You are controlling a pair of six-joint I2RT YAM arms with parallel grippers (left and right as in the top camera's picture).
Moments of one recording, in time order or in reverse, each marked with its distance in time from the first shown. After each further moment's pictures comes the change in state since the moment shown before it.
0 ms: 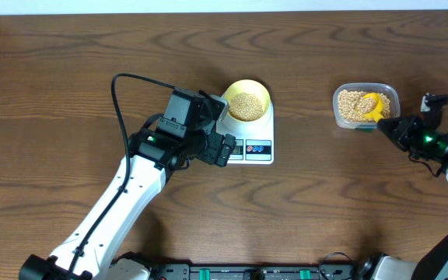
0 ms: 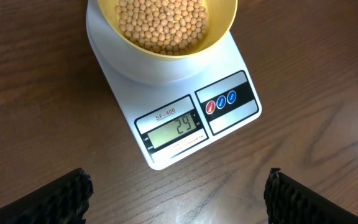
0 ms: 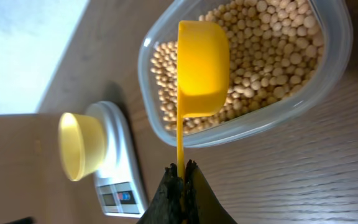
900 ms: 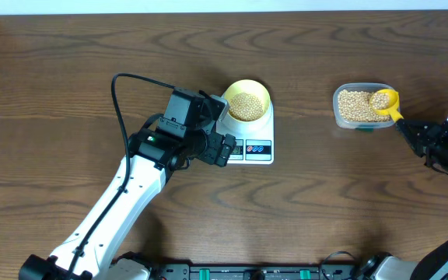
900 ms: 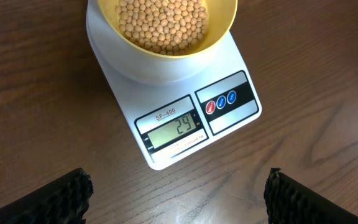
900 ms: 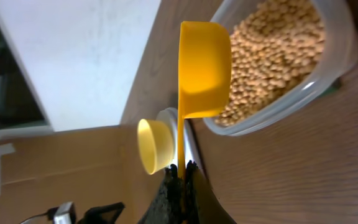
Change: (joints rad) left arm 0.000 0.000 0.000 0.000 0.000 0.000; right arm -0.193 0.000 0.000 -0.043 -0.331 0.077
